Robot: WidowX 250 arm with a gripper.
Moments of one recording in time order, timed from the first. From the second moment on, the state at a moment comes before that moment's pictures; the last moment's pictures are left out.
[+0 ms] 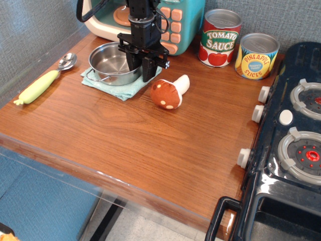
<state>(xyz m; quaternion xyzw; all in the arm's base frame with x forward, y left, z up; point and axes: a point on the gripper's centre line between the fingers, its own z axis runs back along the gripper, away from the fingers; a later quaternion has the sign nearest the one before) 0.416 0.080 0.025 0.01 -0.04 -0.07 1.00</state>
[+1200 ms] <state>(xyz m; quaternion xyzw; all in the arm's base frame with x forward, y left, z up) 0.408 0.087 0.038 -0.01 -0.06 -0.06 1.00</state>
